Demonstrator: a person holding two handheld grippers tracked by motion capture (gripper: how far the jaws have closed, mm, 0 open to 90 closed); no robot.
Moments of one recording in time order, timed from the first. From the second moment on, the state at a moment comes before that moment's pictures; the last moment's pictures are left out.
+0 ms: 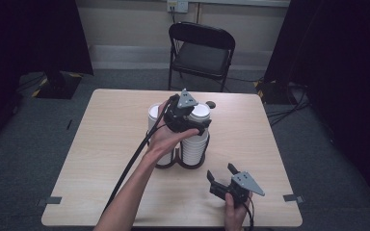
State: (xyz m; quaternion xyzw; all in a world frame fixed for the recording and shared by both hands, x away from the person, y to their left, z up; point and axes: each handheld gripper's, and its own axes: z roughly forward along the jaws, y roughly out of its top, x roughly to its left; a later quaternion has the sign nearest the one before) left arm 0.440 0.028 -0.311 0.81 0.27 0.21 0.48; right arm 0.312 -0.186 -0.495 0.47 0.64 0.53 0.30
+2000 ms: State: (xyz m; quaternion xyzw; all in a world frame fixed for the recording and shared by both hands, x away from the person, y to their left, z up) left arm 0.440 0.040 -0.292 0.75 0.30 0.21 0.55; right arm 0.312 -0.185 -0.495 0.47 0.64 0.53 0.31
